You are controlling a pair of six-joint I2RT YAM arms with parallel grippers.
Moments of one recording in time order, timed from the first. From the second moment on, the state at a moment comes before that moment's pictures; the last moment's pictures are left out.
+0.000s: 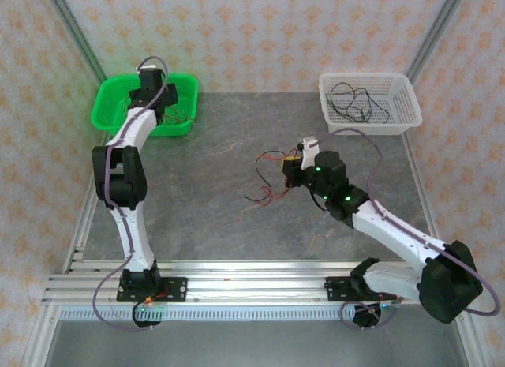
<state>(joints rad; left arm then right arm) 0.07 2.11 1.81 -0.25 -0.30 -0.16 0.58 1.12 0.71 0.06 -0.09 0.33</state>
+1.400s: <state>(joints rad) -0.49 1.05 0.98 0.17 0.34 -0.07 0.55 1.47 1.40 -0.26 -0.21 0.30</state>
